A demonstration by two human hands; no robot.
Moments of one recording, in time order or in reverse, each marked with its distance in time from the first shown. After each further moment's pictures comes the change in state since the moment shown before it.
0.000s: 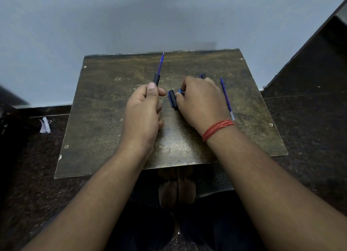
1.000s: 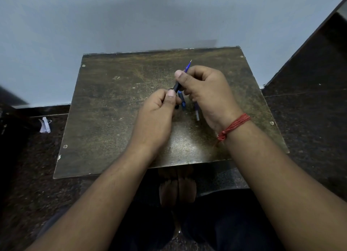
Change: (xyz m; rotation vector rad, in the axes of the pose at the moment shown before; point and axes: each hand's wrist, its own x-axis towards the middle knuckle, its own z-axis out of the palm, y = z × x) left_hand -0.009 -0.004 0.007 0.276 -0.159 0.019; right_hand 0.001 0.007 -0.022 1.152 -0.150 0.233
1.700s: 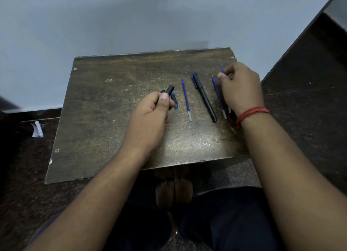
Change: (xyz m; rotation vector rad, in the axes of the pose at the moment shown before) left_hand -0.002 -0.003 -0.001 0.048 -0.029 0.003; right_hand 0.031 0.032 -0.088 -0.894 0.399 -0.011
